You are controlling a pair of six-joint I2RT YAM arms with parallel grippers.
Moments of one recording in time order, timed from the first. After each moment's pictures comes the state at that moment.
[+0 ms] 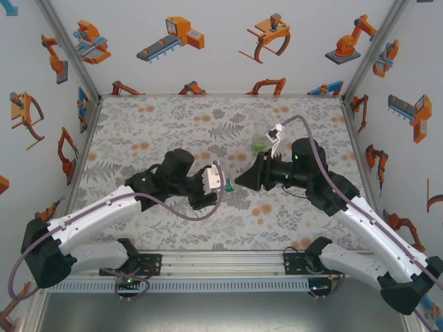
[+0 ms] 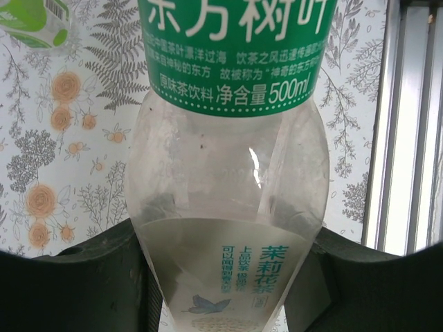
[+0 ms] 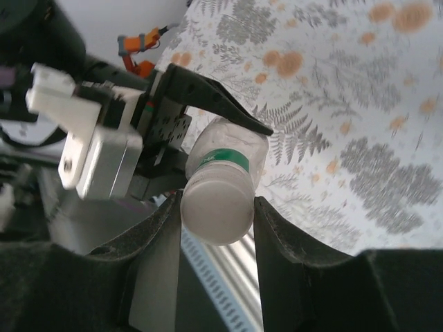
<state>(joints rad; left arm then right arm) -0.91 1.16 0.90 -0.41 0.37 0.48 0.69 0.92 1.00 -0.47 -0.42 0.60</state>
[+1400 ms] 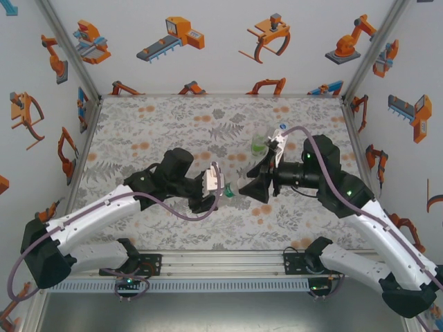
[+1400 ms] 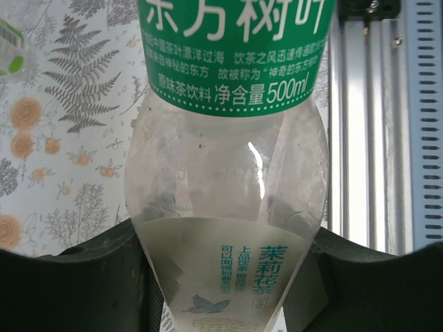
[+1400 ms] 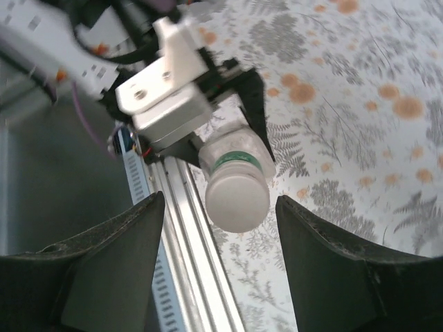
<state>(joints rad) -0.91 1.15 0.92 -0.45 0.53 0.49 0.69 0.88 1.11 -0.56 -0.66 0.05</state>
